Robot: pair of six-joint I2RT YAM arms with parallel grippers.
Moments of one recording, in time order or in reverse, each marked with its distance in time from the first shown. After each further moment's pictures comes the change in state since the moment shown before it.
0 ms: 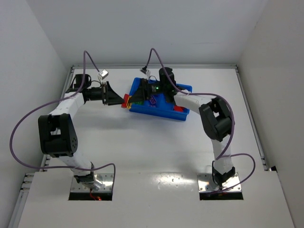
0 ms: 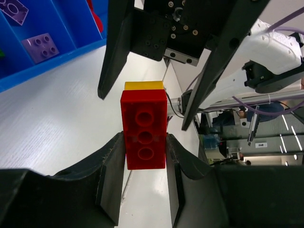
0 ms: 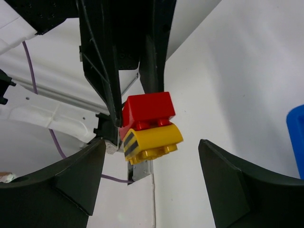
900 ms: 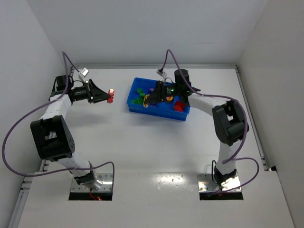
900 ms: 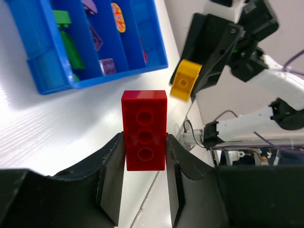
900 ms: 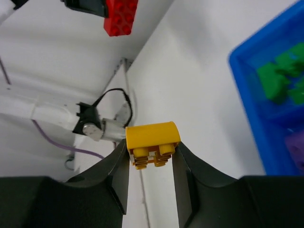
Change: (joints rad) left arm 0.195 -0.034 -0.009 0.029 -0.079 -0.014; right arm -0.114 -0.146 -0.195 -0.104 -0.004 -0.124
